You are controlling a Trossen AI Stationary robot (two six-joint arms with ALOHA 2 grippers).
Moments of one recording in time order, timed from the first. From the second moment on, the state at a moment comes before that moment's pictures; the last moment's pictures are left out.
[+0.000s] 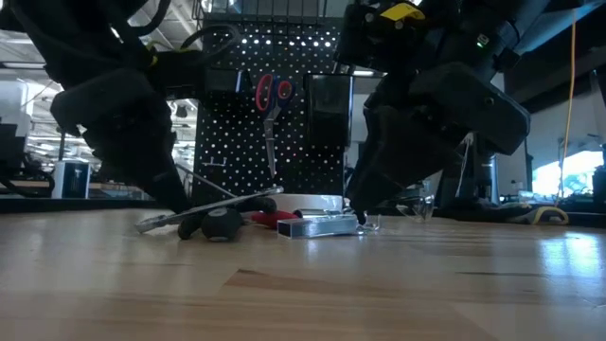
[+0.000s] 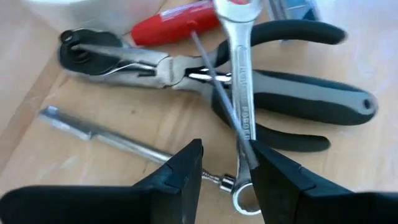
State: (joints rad) left arm -0.44 1.63 0.77 -0.22 -0.45 -0.67; right arm 0.44 1.96 1.22 -0.33 0.43 0.28
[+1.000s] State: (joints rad) left arm -0.45 1.64 0.79 -0.17 -0.37 -0.74; right arm 0.44 1.96 1.22 -0.33 0.43 0.28
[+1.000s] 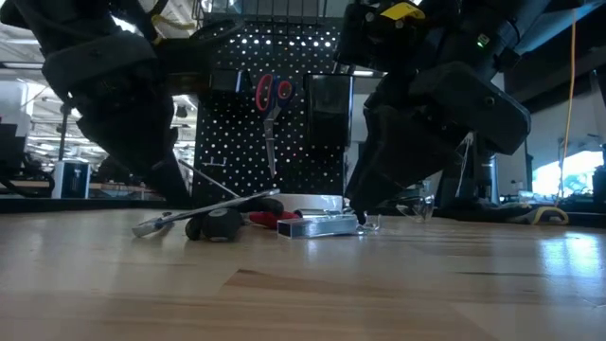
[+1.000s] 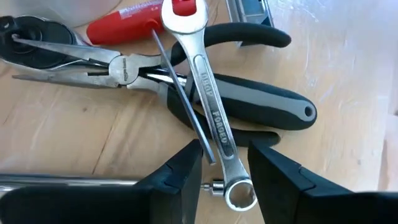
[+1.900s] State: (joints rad) left arm -0.45 1.69 0.76 -0.15 -0.36 -0.73; right arm 0.44 1.96 1.22 -0.33 0.43 0.28
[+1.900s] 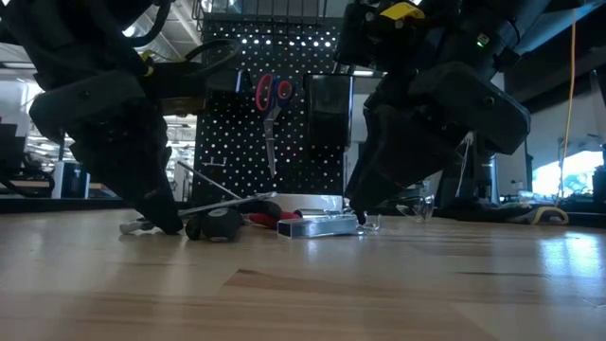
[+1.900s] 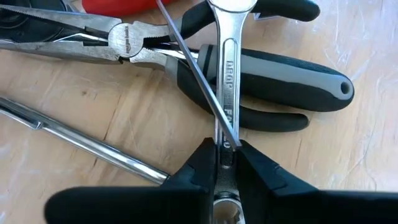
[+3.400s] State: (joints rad) left arm -0.62 1.36 0.80 -0.10 -0.46 -0.57; right arm 0.48 1.89 1.22 0.14 0.52 0.10
